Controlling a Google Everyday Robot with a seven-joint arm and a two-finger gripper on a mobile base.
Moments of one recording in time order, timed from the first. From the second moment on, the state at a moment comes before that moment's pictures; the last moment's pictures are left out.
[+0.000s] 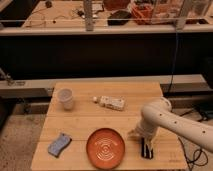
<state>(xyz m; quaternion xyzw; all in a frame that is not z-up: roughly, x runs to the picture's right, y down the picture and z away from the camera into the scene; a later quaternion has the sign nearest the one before) 0.193 0.276 0.757 -0.33 -0.21 -0.36 0.85</state>
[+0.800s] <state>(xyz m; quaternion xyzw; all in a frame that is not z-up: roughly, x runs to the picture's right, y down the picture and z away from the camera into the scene) 0.194 0.277 0.757 -0.33 -0.21 -0.36 0.85</state>
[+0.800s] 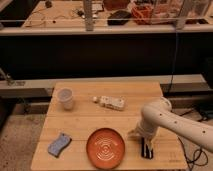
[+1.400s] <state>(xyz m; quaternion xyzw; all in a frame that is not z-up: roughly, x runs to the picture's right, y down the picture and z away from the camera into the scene) 0.193 0.277 0.758 -0.33 -0.21 -0.36 0.85</state>
